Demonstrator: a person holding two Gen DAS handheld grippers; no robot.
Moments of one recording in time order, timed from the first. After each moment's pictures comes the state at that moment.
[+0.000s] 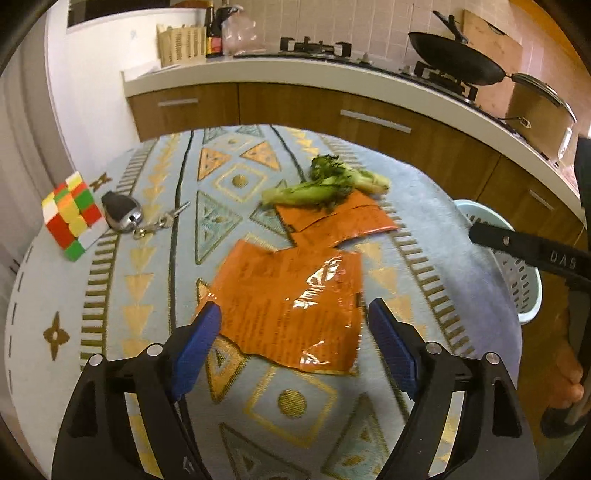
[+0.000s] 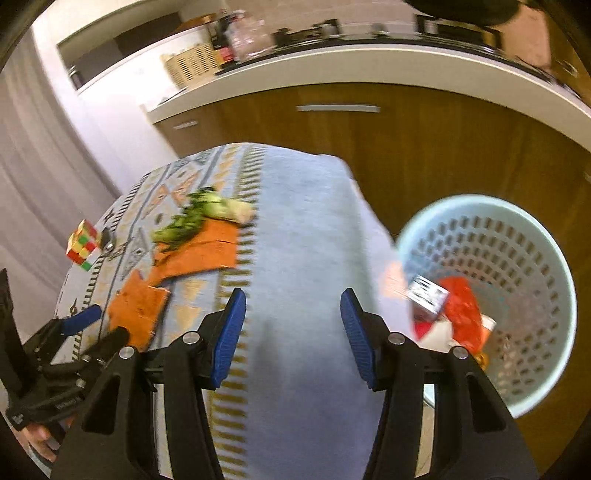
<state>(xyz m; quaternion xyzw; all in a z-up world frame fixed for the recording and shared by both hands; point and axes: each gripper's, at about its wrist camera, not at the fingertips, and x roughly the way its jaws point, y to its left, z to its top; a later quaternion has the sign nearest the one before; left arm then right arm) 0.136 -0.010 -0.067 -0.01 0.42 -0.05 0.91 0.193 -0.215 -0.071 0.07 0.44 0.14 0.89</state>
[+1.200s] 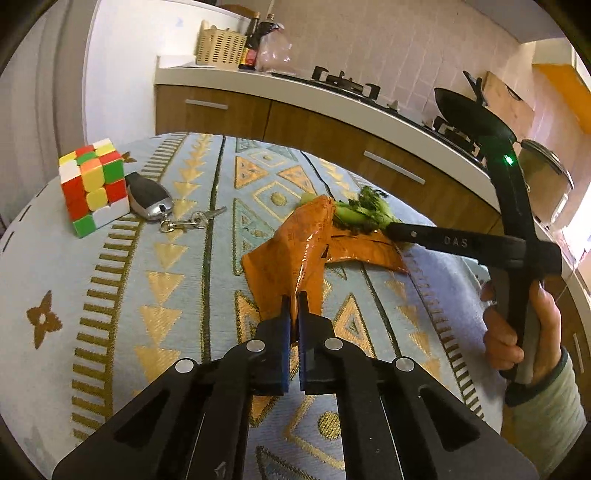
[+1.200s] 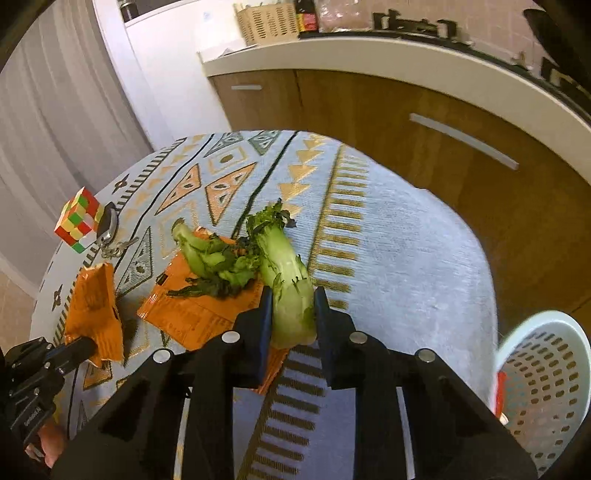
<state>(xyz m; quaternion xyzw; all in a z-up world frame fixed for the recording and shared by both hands) 0.130 0.037 -0.076 -0.12 0.36 -0.05 0.93 0.284 -0.139 -0.093 -0.03 0.44 0.22 0.87</state>
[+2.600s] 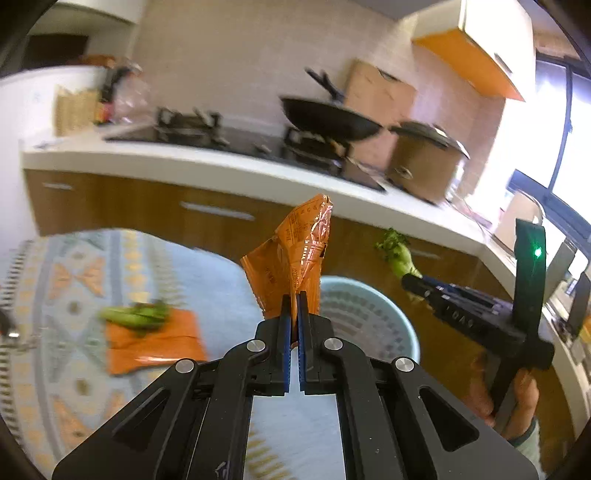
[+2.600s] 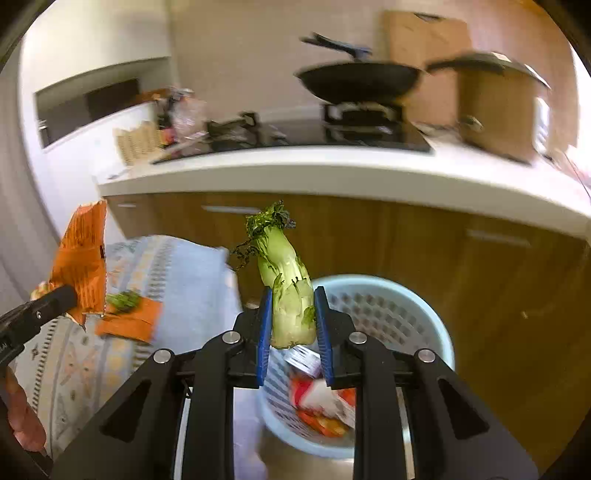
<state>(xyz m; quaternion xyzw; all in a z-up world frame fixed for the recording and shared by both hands) 0.154 -0.138 0.009 -0.06 0.31 -0.26 0.91 0.148 -0.360 -0.020 0.06 0.33 -0.03 0.94</state>
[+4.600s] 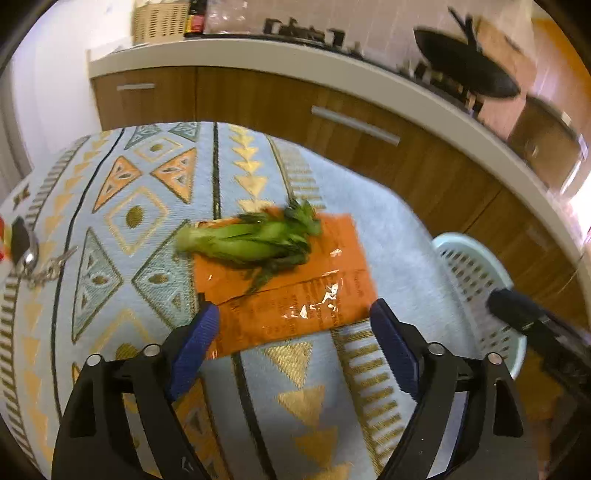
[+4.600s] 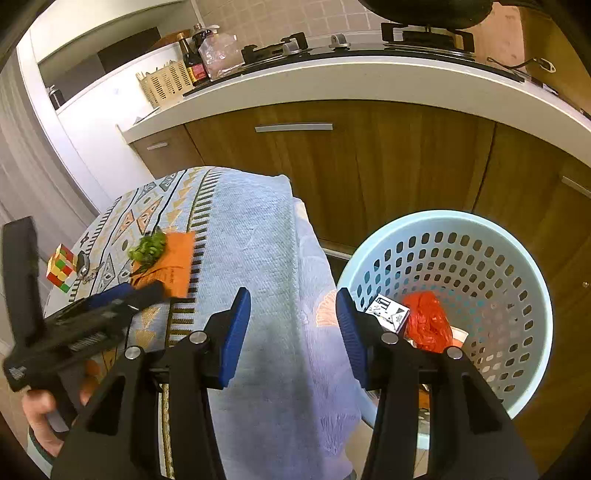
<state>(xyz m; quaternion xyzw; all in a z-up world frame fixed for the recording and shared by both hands) 0.223 -0.070 -0.081 -0.05 0.44 -0.07 0.89 0.205 -0.273 -0.069 0.08 0.42 0.09 0.90</state>
